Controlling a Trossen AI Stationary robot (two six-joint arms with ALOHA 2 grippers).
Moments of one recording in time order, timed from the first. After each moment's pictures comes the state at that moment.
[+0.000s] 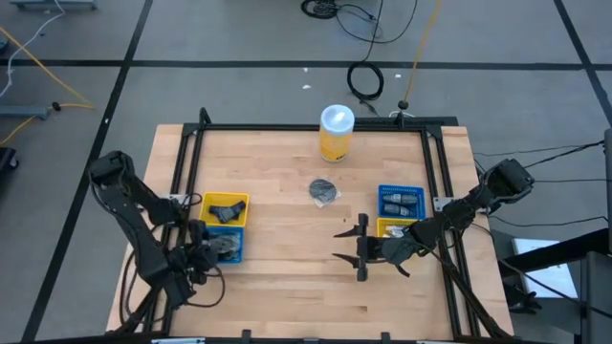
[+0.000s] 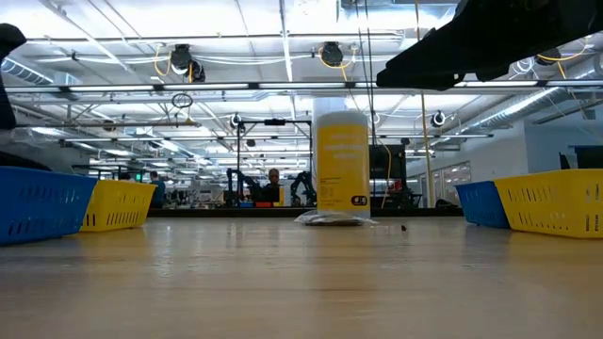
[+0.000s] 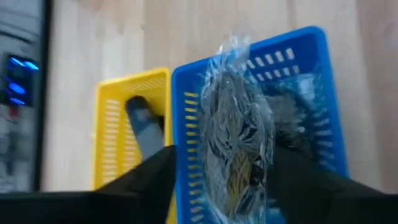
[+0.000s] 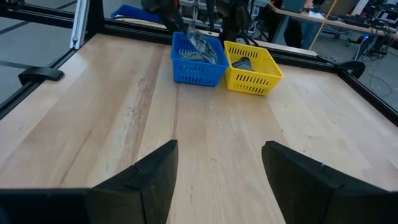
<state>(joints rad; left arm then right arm) -1.07 1.42 0.84 -1.24 -0.61 -0.99 0.52 1.49 0.58 0.57 0.57 0.04</state>
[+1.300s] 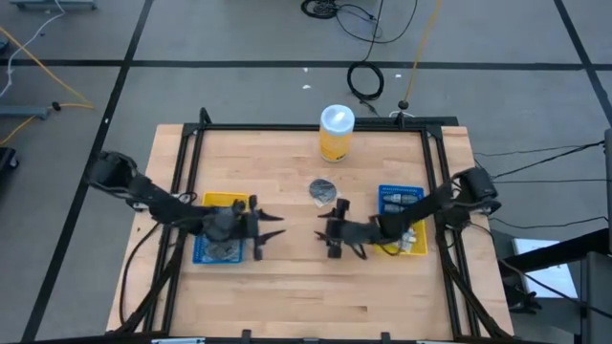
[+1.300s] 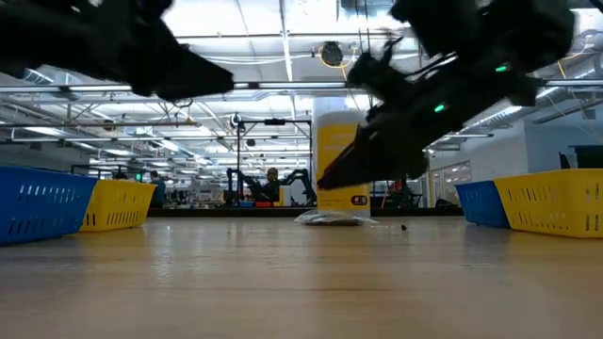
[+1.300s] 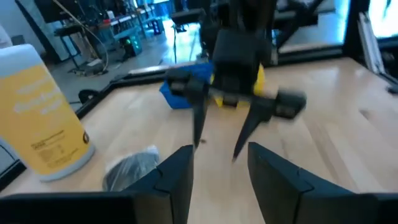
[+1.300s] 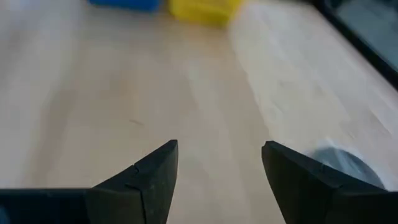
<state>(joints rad) -0.42 1.37 0.40 0.78 -0.54 0.07 0.28 1.79 0.71 0.56 0.50 0.02</state>
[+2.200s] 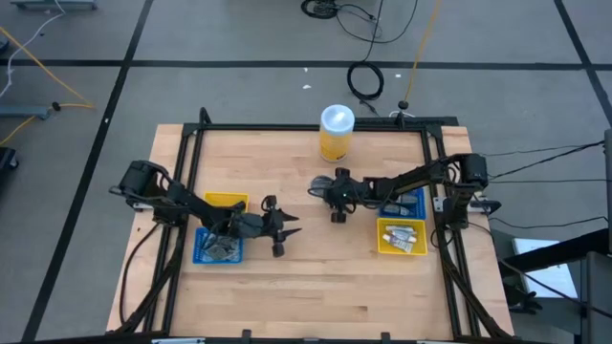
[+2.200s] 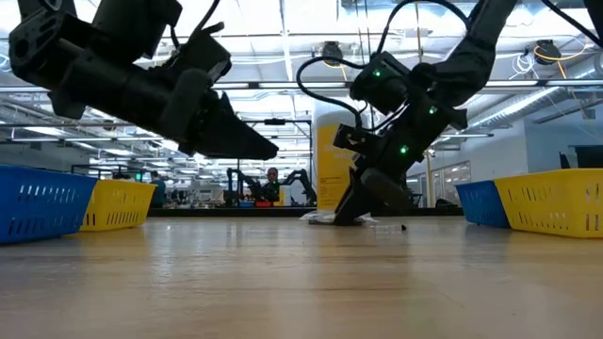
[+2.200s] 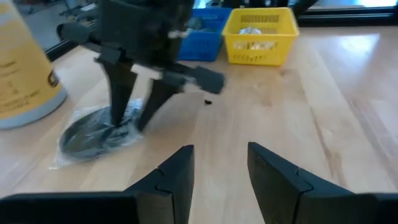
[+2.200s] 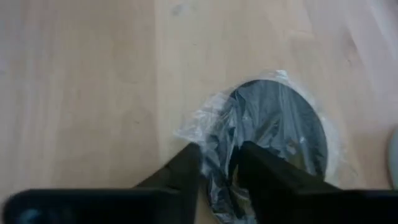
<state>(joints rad) -0.25 1.71 0.53 0.83 -0.39 -0.10 -0.13 1.82 0.78 0.22 0.18 -0.23</state>
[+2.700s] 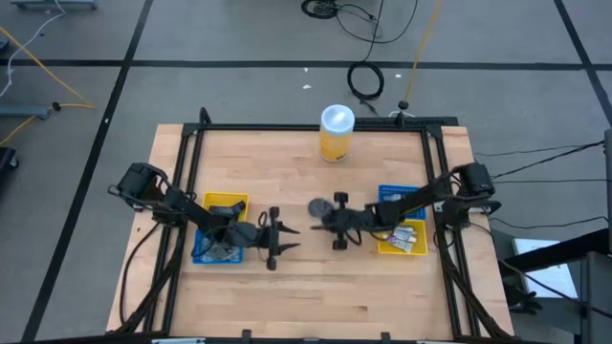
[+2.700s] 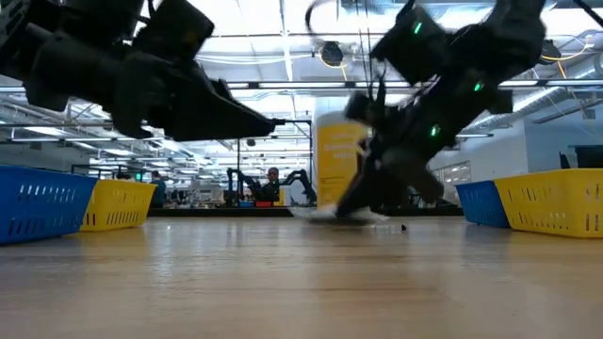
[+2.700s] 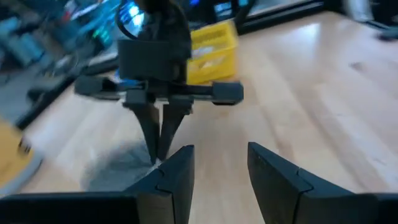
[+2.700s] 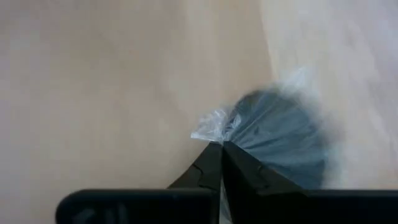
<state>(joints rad) -0.34 1.71 0.53 0.90 -0.37 0.16 0.11 1.80 0.74 0.30 0.30 -0.09</state>
